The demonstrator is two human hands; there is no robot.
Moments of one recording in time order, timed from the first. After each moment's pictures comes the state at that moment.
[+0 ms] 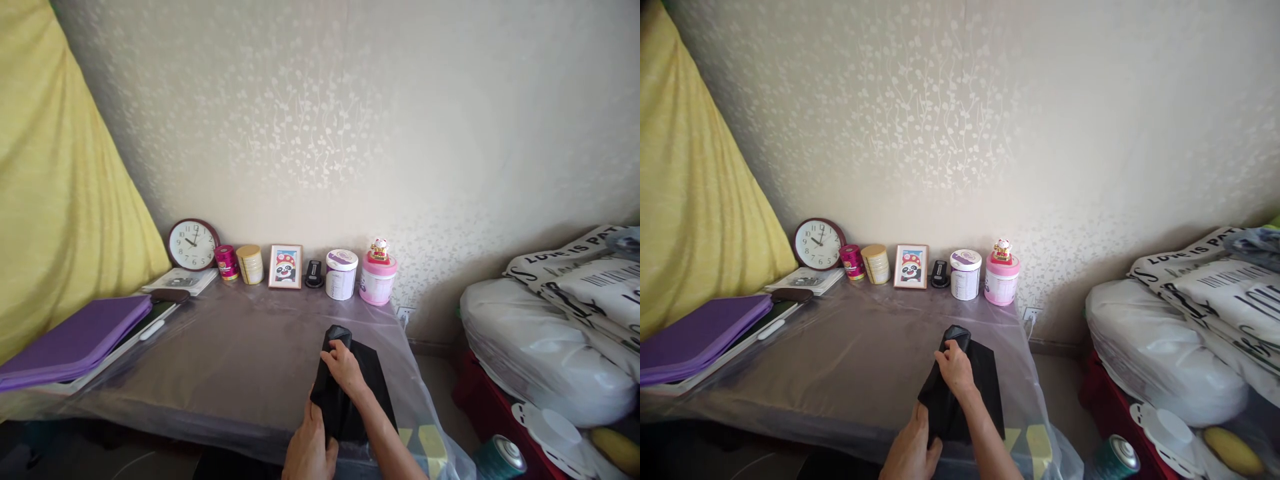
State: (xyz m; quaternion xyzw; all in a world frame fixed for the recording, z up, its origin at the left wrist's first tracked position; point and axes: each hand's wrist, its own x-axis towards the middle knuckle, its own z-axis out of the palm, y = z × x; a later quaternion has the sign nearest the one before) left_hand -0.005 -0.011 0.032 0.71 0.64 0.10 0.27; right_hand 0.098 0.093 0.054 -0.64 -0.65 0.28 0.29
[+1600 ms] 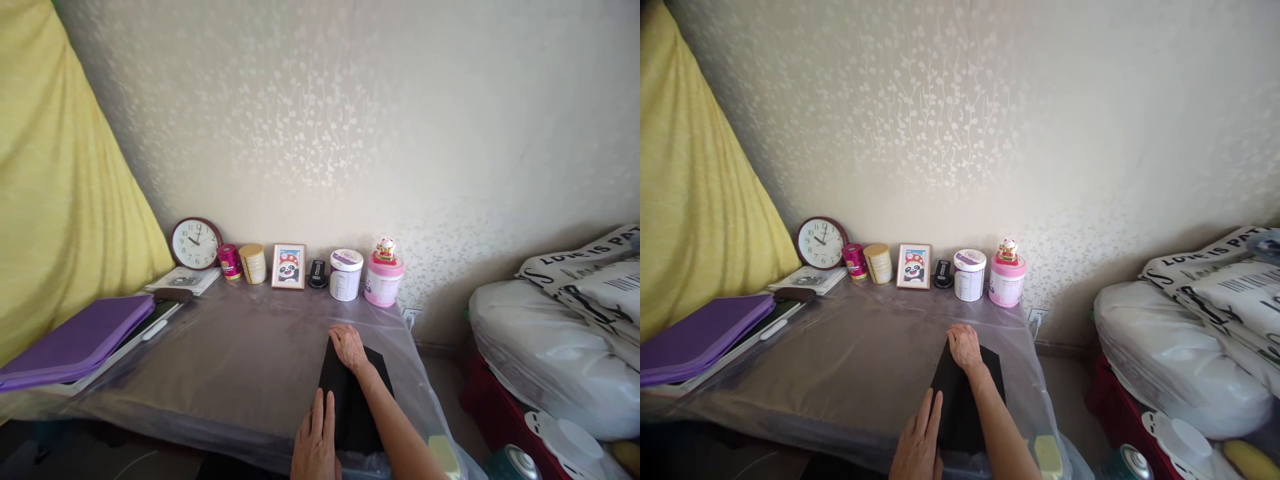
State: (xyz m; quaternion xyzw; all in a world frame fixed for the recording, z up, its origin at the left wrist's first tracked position) left_hand -0.006 -0.007 0.003 0.75 0.63 0.09 0.18; right_hand 0.113 0.157 0.035 -0.57 -0.77 0.10 0.28
